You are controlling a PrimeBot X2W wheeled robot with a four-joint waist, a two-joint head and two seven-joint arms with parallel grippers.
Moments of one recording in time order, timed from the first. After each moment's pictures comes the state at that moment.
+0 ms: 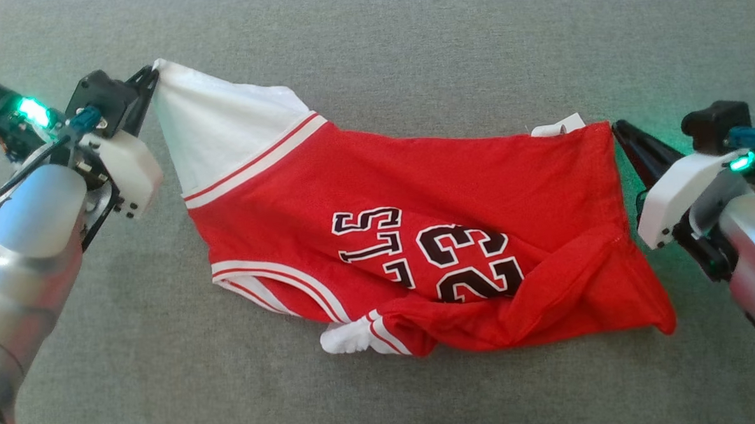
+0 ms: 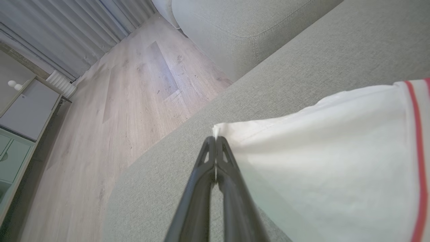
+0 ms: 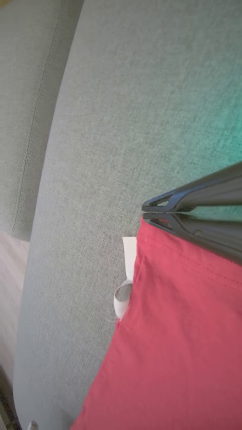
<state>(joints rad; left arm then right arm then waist) -1.10 0.43 -1.19 1.02 -0.63 -0.10 -0.18 -0.73 -0.52 0.86 0.79 0.75 0.13 -0.10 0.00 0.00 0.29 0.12</state>
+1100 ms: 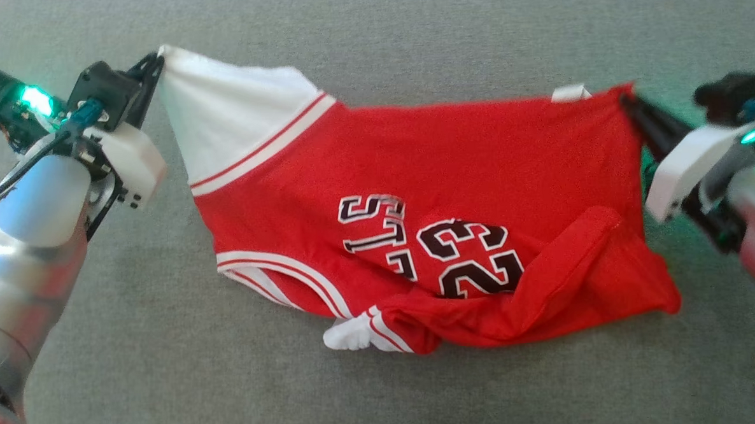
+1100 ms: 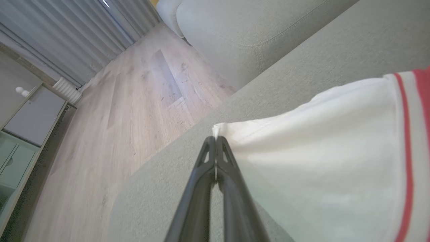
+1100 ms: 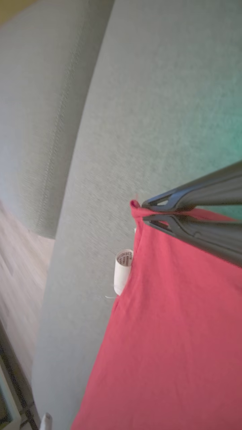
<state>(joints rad) -1.13 0.40 -1.21 1.08 -0.63 -0.11 -0.24 -0.90 -0.55 1.18 0.88 0.99 0.13 -0.23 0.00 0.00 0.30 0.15</state>
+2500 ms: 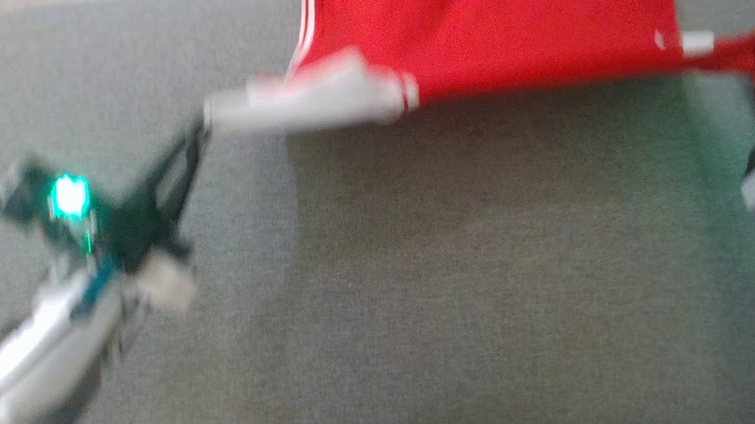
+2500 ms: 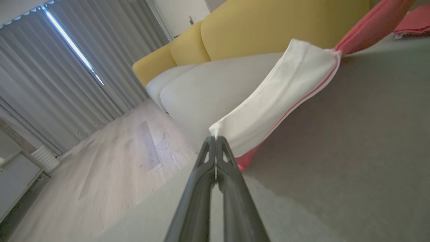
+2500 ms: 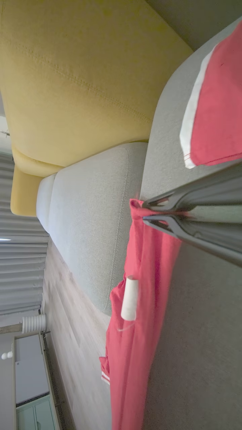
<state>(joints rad) -0.70 0.64 -0.89 0.28 -0.41 0.13 -0.26 -0.60 -0.57 0.32 0.66 0.47 0.13 -0.26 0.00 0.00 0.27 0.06</state>
